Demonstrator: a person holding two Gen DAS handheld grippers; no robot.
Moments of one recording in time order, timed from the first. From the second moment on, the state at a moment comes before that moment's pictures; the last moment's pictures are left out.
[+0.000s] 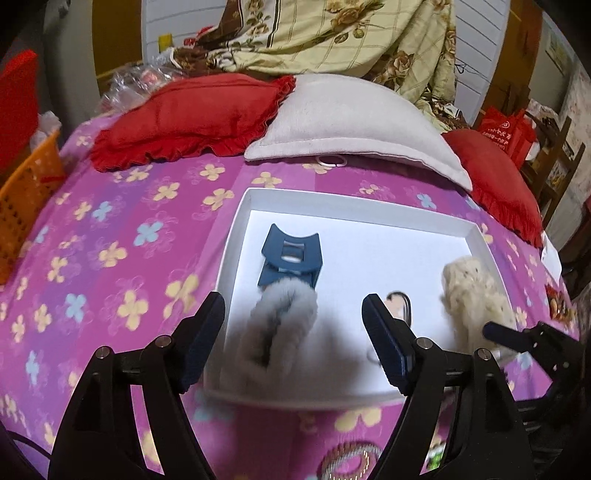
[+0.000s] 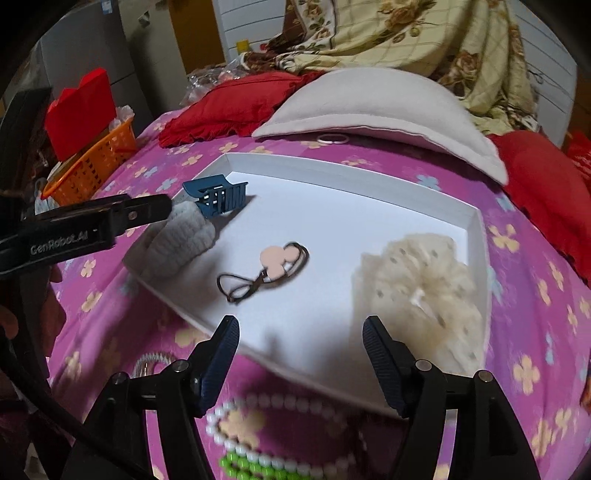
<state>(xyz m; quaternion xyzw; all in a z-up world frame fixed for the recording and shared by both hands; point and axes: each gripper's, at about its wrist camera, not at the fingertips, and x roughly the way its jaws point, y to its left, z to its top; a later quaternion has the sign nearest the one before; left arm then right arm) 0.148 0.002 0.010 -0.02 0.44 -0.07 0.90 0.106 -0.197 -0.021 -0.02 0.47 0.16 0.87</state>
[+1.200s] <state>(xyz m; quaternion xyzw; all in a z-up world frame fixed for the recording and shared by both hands) 0.000 0.018 -0.023 -0.03 0.48 -0.13 0.87 -0.018 -0.296 -0.032 0.01 0.47 0.09 0.88</state>
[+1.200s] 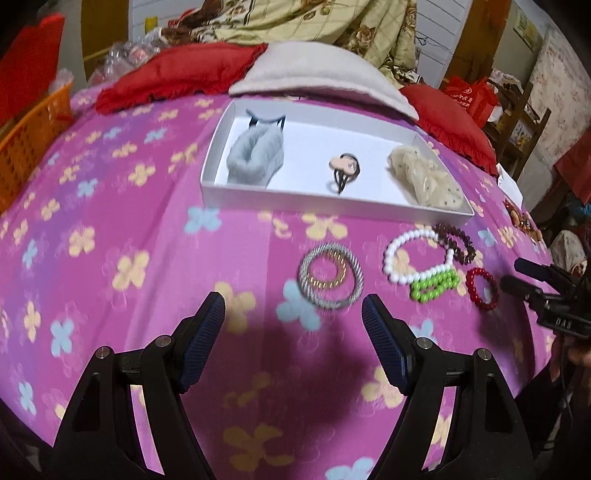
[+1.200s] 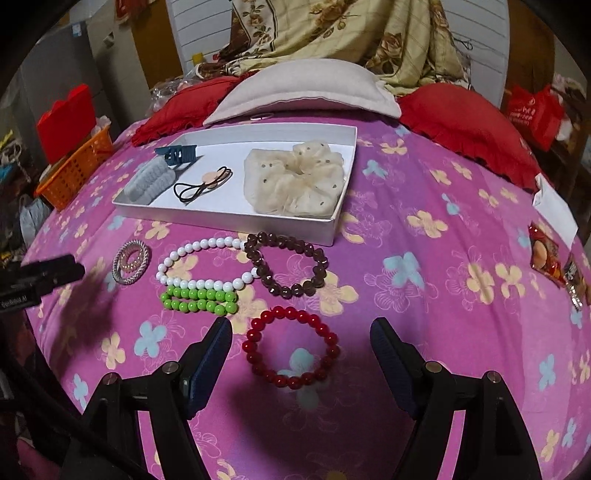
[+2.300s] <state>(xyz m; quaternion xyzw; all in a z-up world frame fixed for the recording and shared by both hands) 0.053 -0.008 -0.052 -0.03 0.53 -0.17 0.83 0.054 -0.291 -0.066 -0.04 0.47 0.09 0.88</state>
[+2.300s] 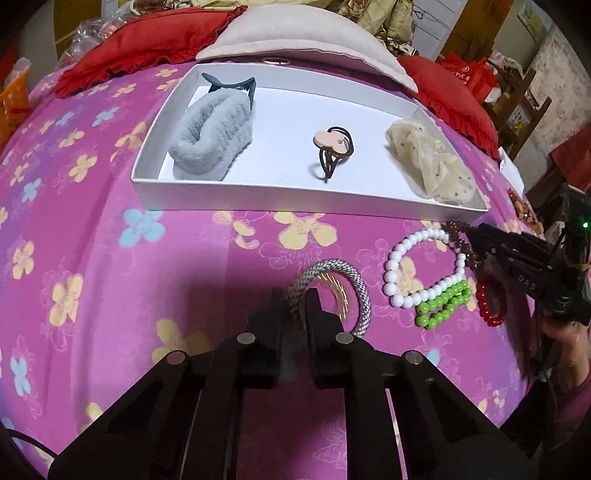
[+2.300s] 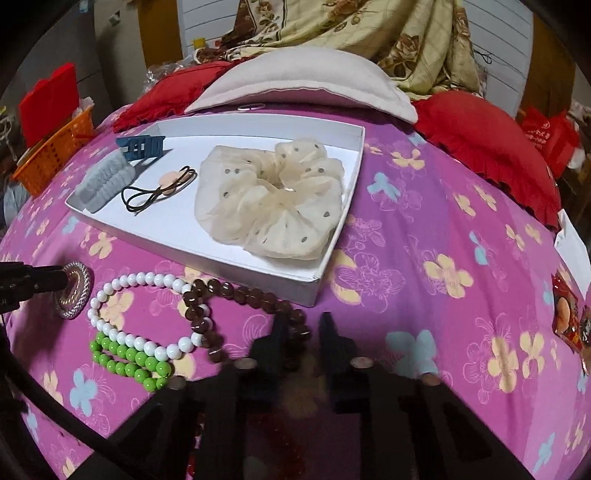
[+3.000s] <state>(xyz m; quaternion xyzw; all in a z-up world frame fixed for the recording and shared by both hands) 0.044 -0.001 -0.041 -0.06 0.51 -0.17 0.84 0.039 -0.293 -0.054 -0.04 0.47 0.10 0.88</state>
